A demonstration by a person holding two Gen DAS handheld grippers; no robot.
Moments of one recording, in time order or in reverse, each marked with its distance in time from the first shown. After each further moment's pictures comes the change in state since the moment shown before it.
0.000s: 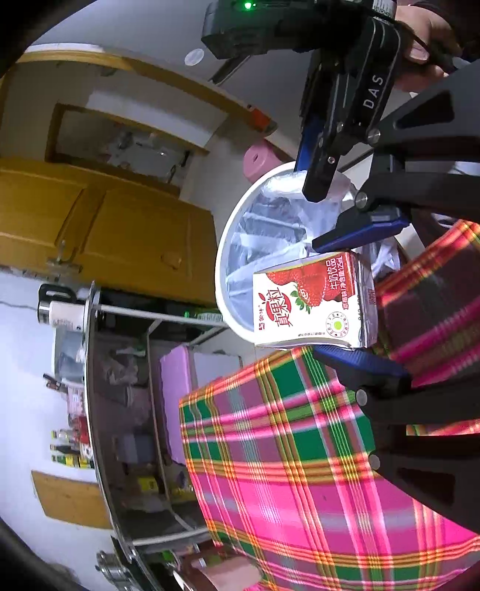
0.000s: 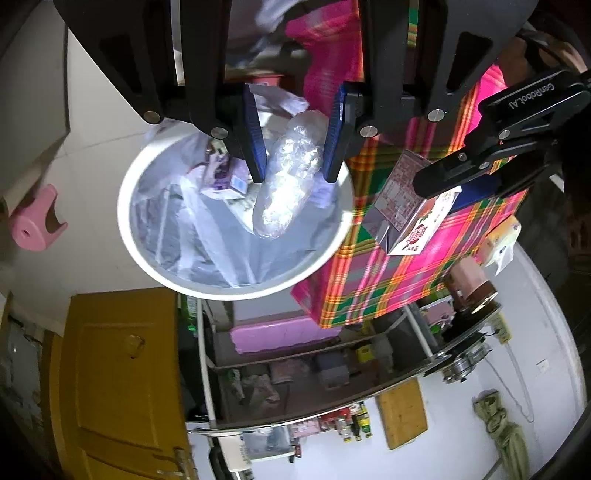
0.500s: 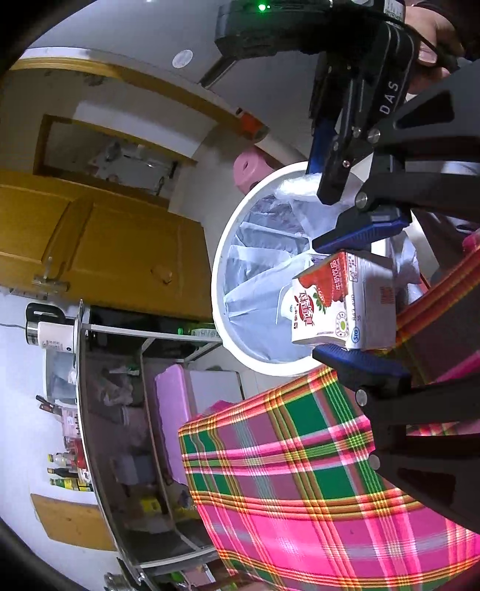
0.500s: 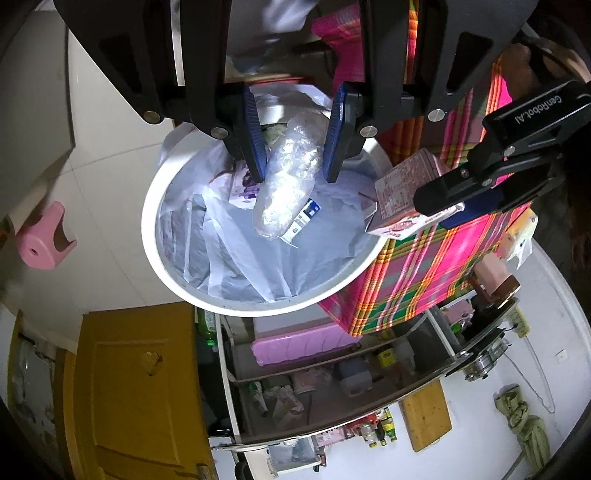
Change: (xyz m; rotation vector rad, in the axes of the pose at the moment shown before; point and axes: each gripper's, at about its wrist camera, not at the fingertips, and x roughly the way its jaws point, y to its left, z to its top) left arm 0.039 -0.014 0.014 0.041 0.032 -0.041; right arm 0.017 -0.029 0.000 0.047 0.037 -0.034
